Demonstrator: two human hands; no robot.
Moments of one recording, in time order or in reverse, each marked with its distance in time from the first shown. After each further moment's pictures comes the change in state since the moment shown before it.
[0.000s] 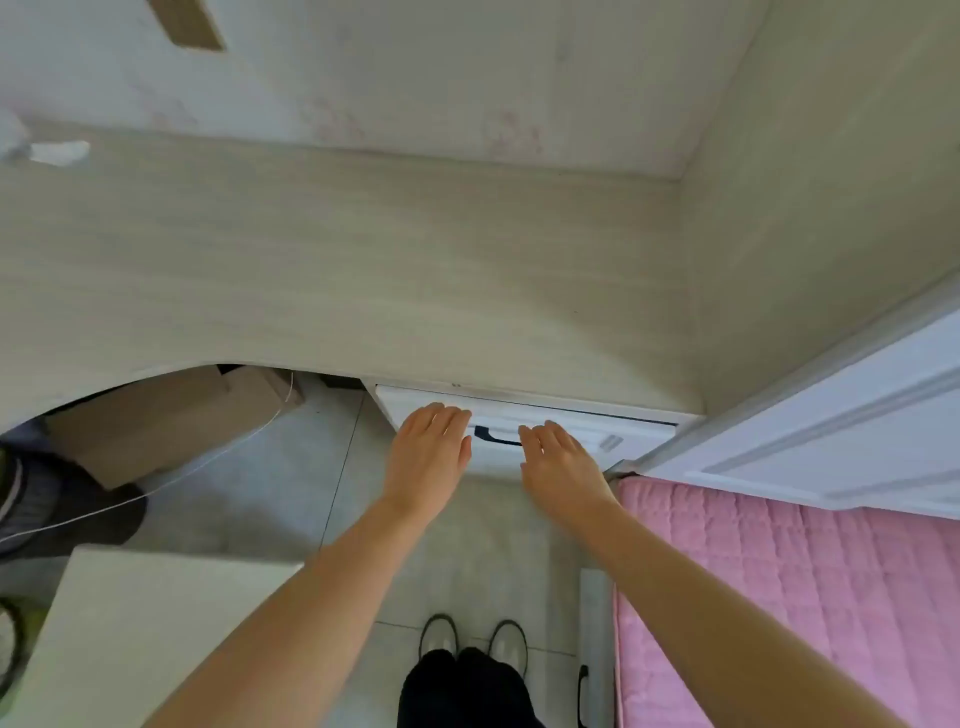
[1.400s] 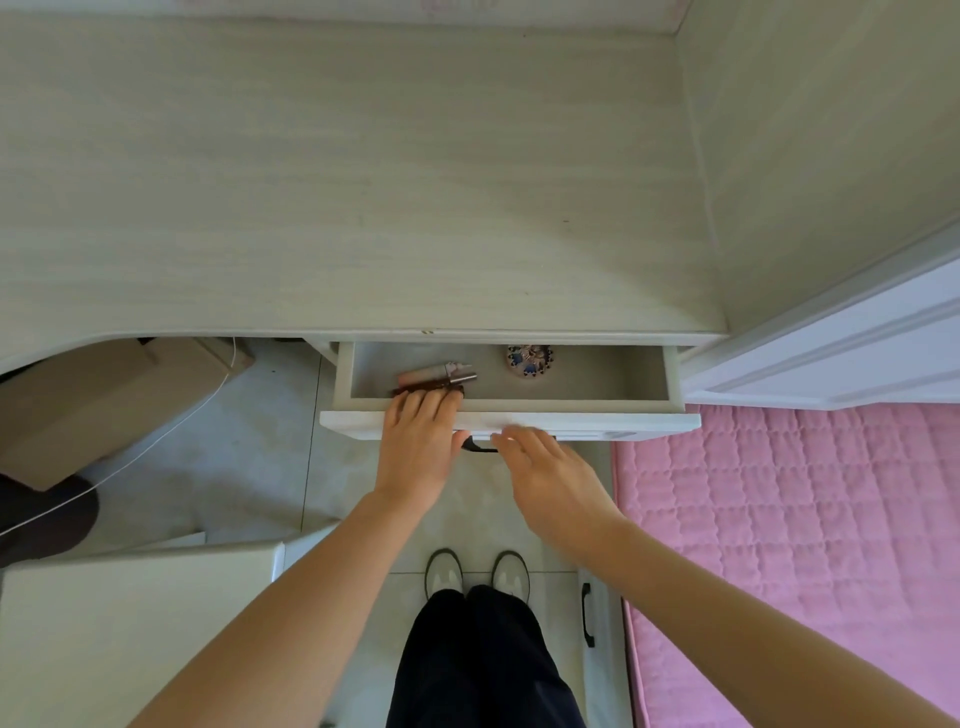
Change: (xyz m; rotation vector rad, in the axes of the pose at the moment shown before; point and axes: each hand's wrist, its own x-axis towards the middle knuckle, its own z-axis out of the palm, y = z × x) left_hand -0.015 -0.014 0.075 -0.065 -0.200 0.008; right_hand -0.036 -0.026 0.048 0.186 0.019 -0.045
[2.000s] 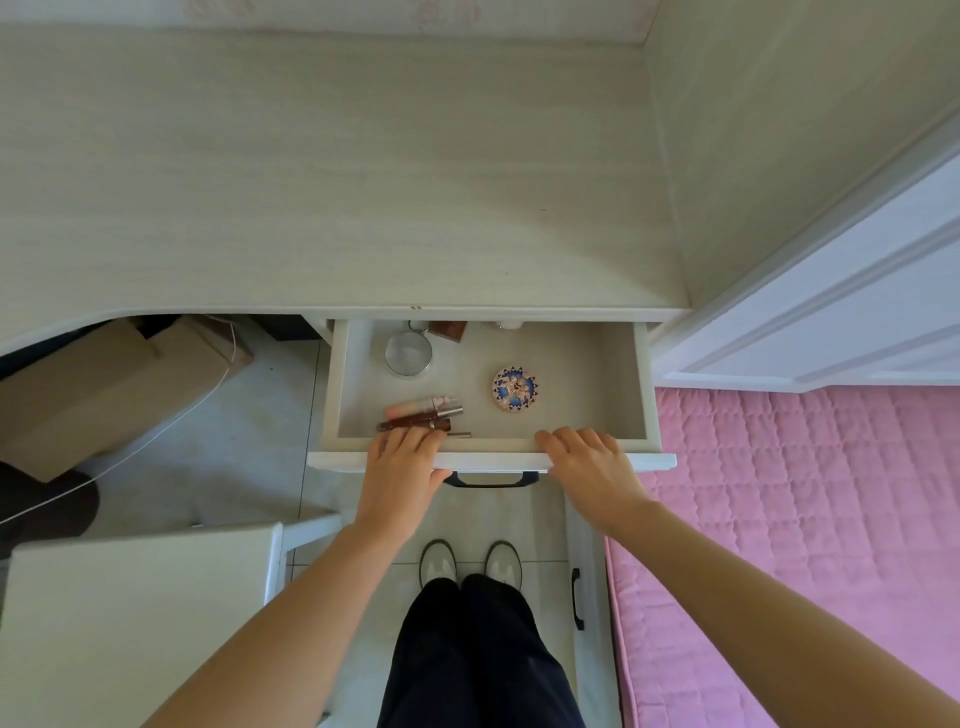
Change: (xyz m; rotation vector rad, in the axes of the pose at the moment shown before) left_hand -0.075 0.014 -0.013 -0.071 -0.134 -0.035; right_hand -0.055 0.037 -0.001 -0.207 -0.274 0.171
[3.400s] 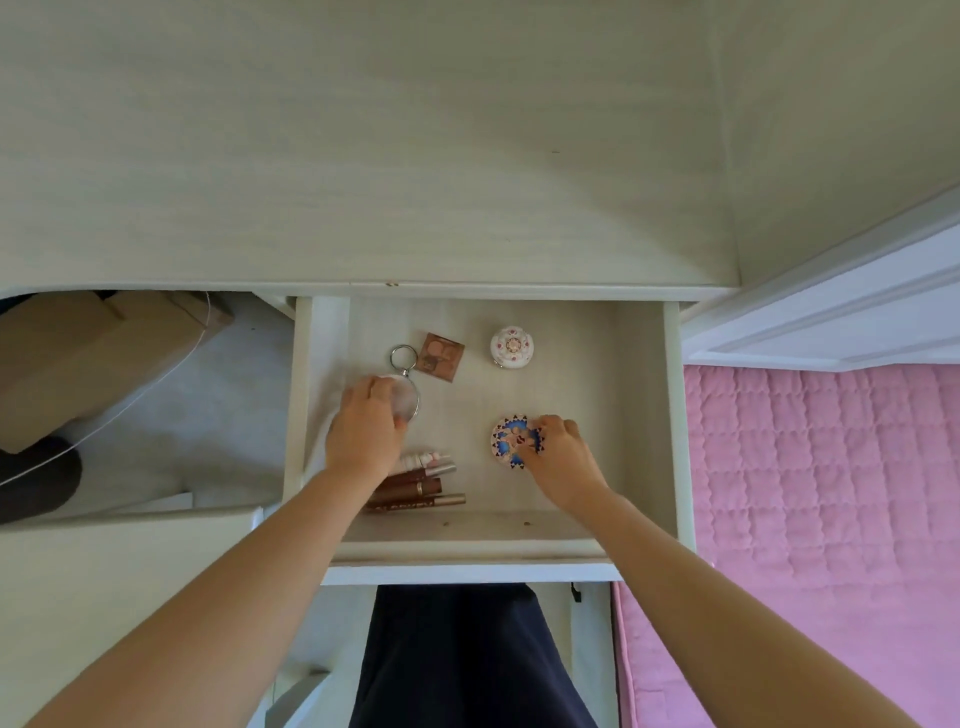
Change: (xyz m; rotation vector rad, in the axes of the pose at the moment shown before) left_hand 0.073 -0.042 0.033 -0.121 -0.214 -0.368; right_hand 0.062 -0.012 0.049 0.851 -0.221 0.542
